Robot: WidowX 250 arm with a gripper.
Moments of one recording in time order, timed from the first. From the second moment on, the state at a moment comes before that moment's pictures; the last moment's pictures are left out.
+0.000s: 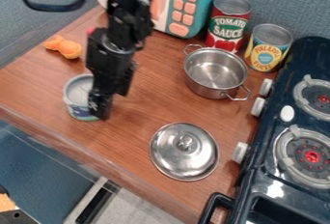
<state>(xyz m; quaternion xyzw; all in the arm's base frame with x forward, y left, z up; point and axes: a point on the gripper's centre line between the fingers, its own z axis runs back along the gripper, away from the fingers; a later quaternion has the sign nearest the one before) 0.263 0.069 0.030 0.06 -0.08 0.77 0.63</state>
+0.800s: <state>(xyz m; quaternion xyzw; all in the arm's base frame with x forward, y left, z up) 0.262 0.174 0.024 0.11 -0.06 0.83 0.54</state>
